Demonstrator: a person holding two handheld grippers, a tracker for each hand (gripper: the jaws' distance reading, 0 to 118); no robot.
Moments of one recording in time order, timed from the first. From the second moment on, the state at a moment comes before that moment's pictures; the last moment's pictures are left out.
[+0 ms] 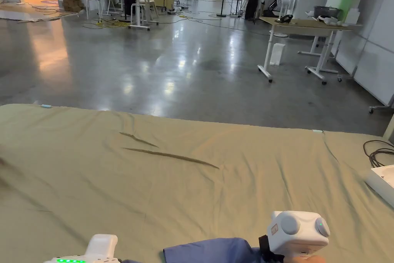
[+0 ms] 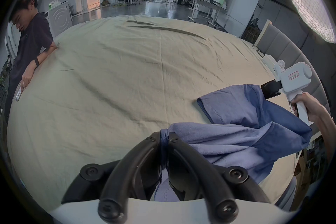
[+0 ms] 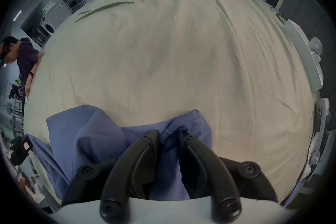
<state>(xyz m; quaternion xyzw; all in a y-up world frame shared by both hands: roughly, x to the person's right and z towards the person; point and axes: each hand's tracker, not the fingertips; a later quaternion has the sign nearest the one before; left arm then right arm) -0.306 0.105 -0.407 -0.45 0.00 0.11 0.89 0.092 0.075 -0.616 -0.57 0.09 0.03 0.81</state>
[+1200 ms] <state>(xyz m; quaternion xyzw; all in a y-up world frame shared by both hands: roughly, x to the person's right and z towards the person) -0.408 0.367 -0.331 -0.21 0.07 0.08 0.97 0.158 0.416 -0.404 -0.15 0.08 0.02 0.99</state>
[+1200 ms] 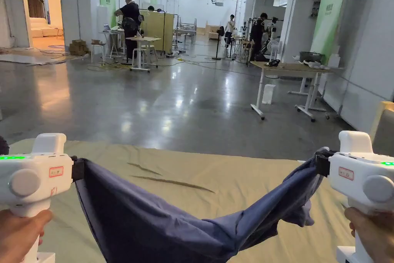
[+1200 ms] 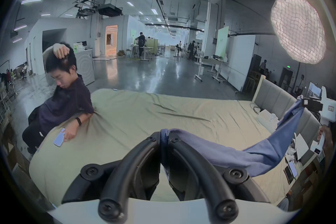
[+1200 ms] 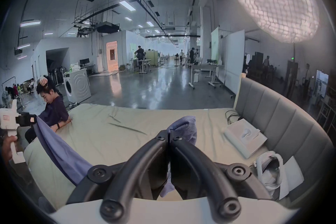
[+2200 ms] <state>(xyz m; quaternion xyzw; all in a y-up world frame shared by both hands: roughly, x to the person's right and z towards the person) -0.452 0.403 -0.348 -0.22 0.11 0.08 0.97 0.179 0.478 -0.417 -0.12 -0.01 0.05 0.99</state>
